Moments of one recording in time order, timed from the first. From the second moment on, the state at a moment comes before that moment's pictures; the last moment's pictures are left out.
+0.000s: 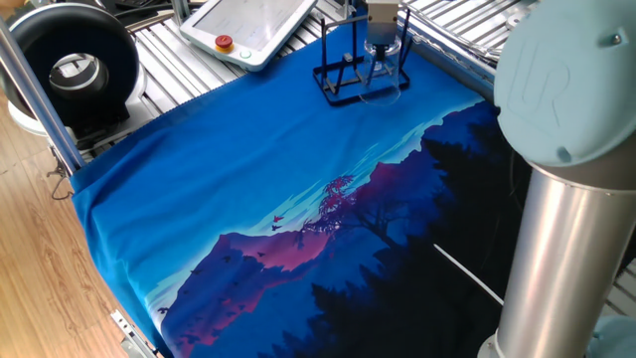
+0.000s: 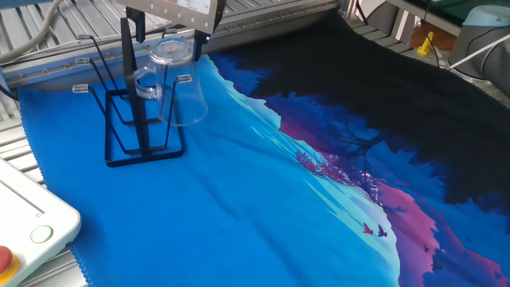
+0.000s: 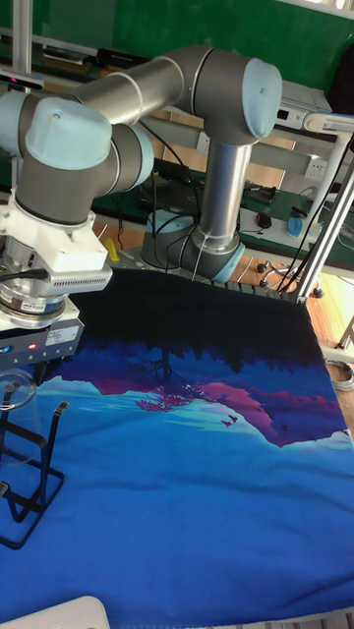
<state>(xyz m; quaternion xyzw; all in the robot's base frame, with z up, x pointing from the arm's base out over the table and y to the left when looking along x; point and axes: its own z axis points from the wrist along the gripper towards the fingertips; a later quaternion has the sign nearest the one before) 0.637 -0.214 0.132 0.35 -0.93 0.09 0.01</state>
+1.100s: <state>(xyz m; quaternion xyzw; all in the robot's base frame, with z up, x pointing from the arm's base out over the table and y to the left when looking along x) 0.552 -0.105 0.202 0.19 -0.97 0.05 0.10</state>
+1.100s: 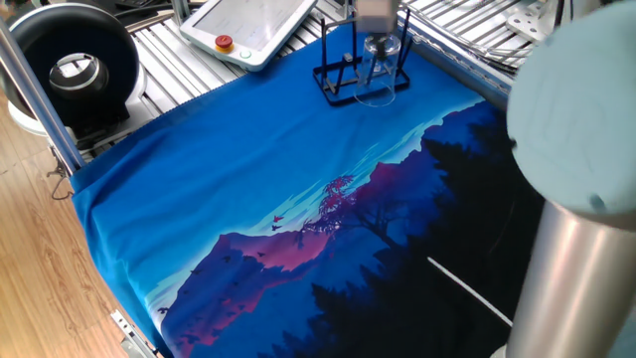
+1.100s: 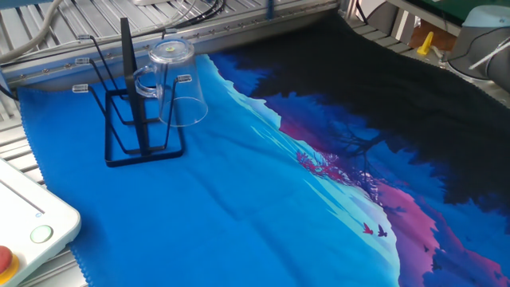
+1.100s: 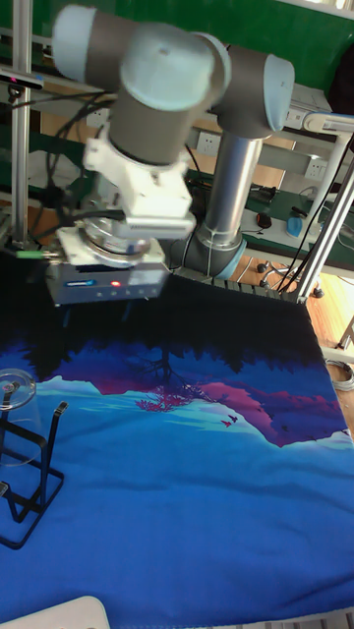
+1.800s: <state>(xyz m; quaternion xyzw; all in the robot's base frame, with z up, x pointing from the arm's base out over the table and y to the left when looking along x) 0.602 -0.043 0.112 -0.03 -1.00 -0.01 -0.04</state>
